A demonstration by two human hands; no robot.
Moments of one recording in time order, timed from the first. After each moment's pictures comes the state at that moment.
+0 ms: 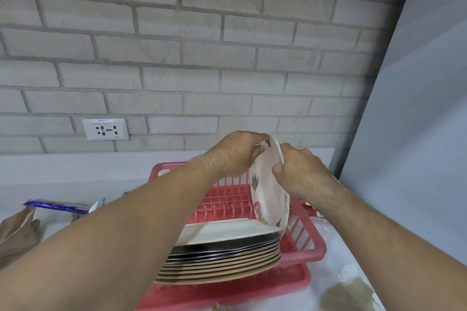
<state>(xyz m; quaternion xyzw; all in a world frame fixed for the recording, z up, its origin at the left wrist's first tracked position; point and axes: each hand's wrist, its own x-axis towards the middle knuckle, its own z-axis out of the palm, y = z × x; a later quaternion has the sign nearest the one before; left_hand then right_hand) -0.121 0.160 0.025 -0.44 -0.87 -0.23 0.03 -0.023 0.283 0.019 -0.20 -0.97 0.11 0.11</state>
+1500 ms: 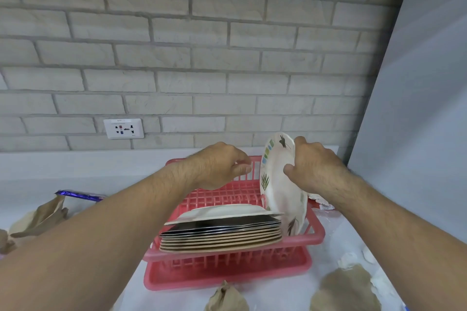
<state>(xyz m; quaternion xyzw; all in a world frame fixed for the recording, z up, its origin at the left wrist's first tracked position) -0.076 0.094 0.030 -0.41 -0.90 -0.12 -0.04 0.015 0.273 0.036 -0.23 -0.97 0.04 0.09</state>
